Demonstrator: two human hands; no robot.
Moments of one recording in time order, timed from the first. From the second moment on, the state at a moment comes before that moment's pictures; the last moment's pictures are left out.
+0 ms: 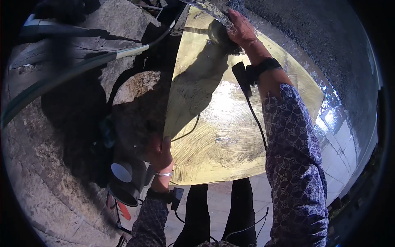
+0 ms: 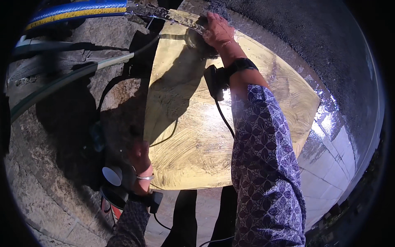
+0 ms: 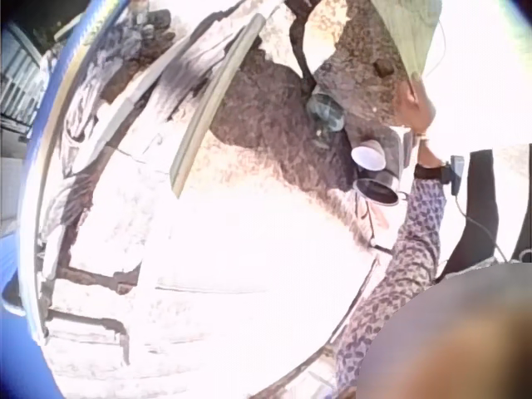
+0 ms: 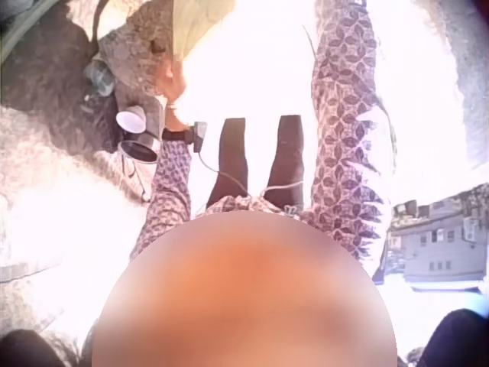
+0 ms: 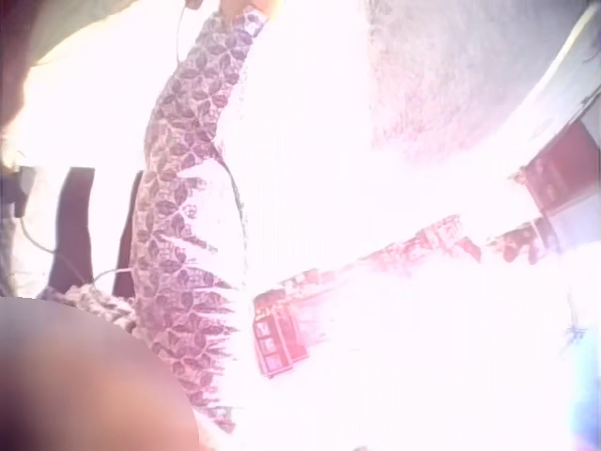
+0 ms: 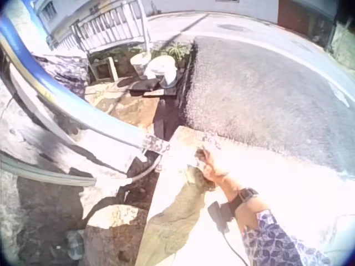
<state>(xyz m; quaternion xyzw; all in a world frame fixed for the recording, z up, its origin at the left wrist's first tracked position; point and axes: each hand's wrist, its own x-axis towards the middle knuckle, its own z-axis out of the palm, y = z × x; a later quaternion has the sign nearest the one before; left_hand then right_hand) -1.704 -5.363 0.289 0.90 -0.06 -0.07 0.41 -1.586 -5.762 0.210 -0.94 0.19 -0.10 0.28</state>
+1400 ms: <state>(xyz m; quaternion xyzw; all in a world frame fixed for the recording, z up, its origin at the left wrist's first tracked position) -1.705 -5.373 0.306 0.95 0.00 -0.16 0.27 -1.913 -5.703 0.118 -0.77 0.57 -0.14 0.25</state>
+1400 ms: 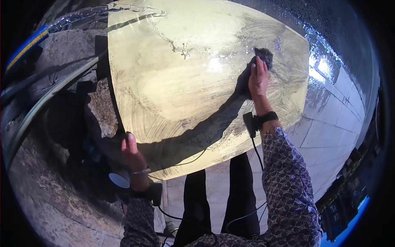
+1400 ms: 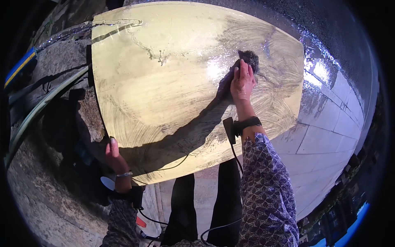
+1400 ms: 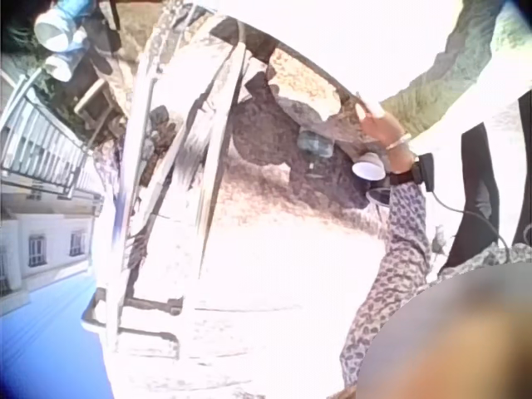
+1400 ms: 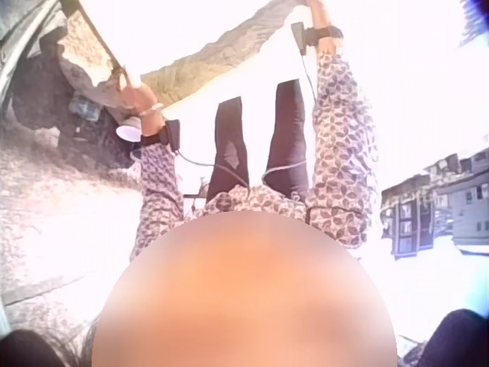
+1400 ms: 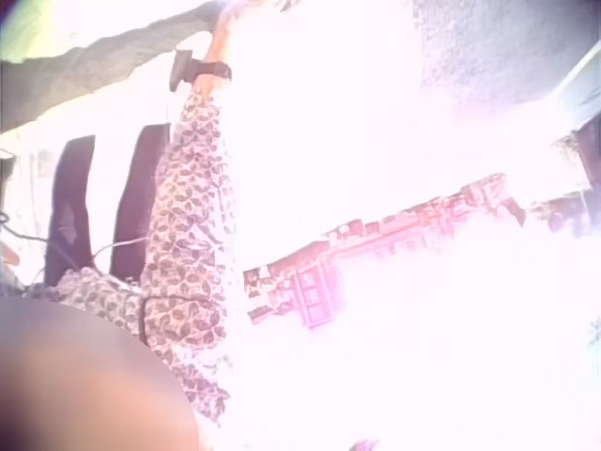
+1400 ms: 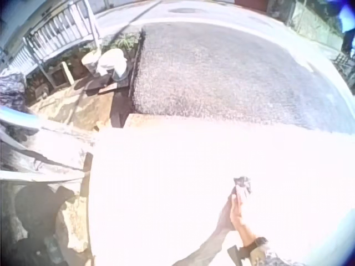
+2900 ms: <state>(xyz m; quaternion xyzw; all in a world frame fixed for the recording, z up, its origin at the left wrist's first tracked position) -1.639 -5.436 0.285 0.86 -0.01 -0.19 0.46 -1.667 -5.623 0.221 -0.94 0.13 -0.15 0.27</state>
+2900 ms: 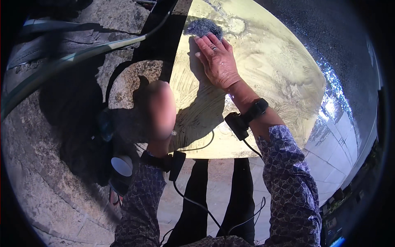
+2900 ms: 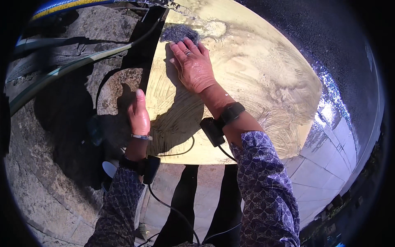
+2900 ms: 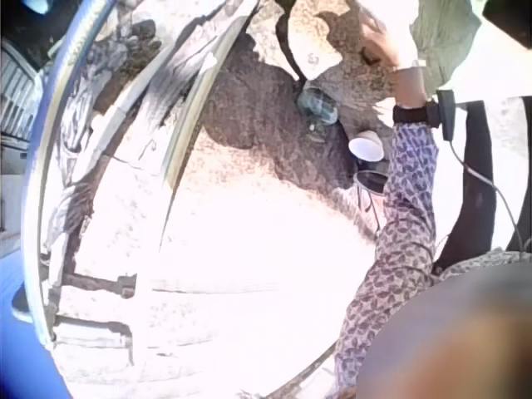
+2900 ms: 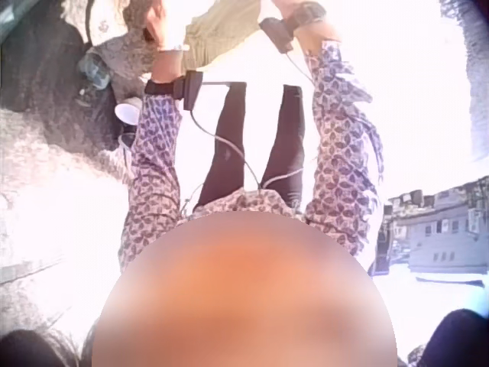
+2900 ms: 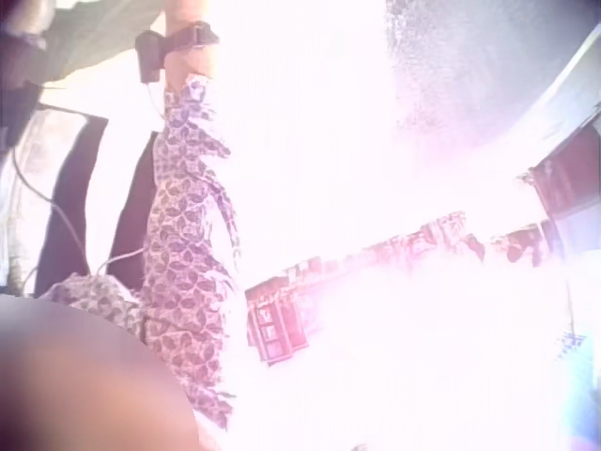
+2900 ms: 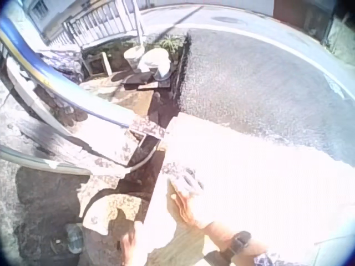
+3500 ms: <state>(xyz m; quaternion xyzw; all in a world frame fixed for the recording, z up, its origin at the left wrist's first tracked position) -1.571 -5.579 0.265 0.61 0.02 -0.55 0.57 -1.797 -5.816 0.064 -0.82 0.38 -0.30 0.32</state>
